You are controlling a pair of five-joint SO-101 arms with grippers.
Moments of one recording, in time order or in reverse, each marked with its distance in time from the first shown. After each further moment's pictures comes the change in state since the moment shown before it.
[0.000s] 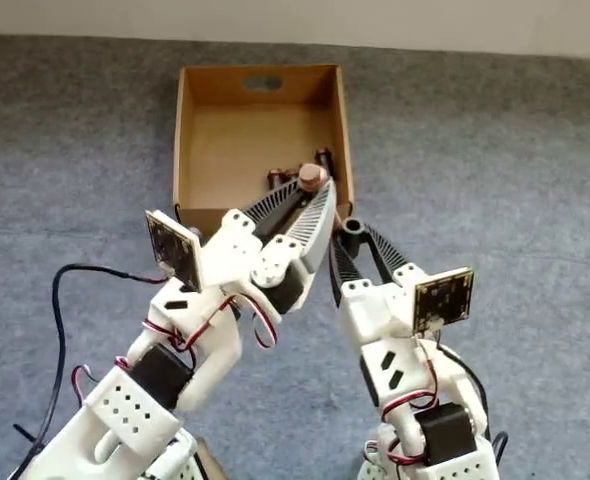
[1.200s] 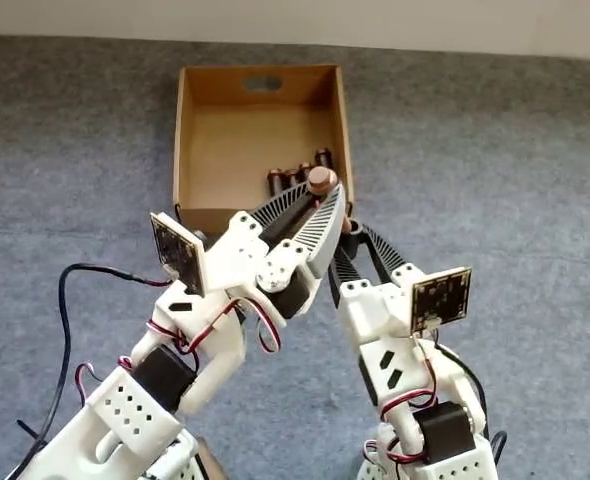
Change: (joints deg) left arm 0.8 0.0 -0.9 -0.1 0.3; right arm -0.1 0.0 0.0 0.0 0.0
